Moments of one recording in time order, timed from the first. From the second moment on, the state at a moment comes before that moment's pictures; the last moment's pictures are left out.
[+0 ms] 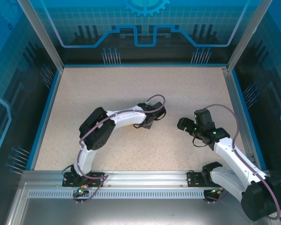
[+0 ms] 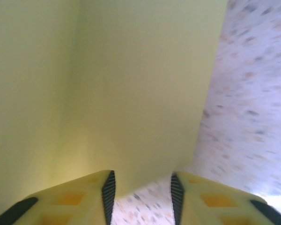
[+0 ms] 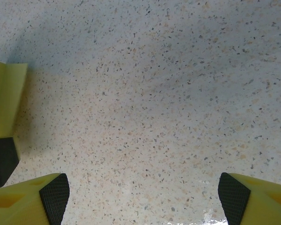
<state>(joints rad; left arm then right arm) -0.83 2.03 1.46 -0.81 -0.44 -0.53 0.30 0.92 0.56 -0.56 -0.03 0.73</state>
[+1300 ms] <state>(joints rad) -0.30 1.32 0.68 -0.31 0.23 -0.87 0.75 2.13 1.47 -0.38 -0.25 0.72</state>
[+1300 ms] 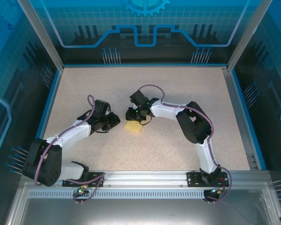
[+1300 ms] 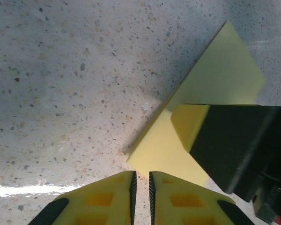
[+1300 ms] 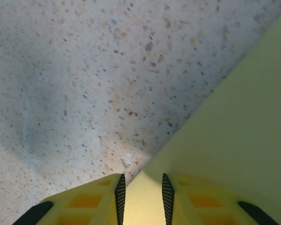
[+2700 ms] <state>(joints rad) -0.47 1.56 0.59 0.05 0.48 -0.99 0.71 1.92 1.07 -0.16 -0.39 0.76</state>
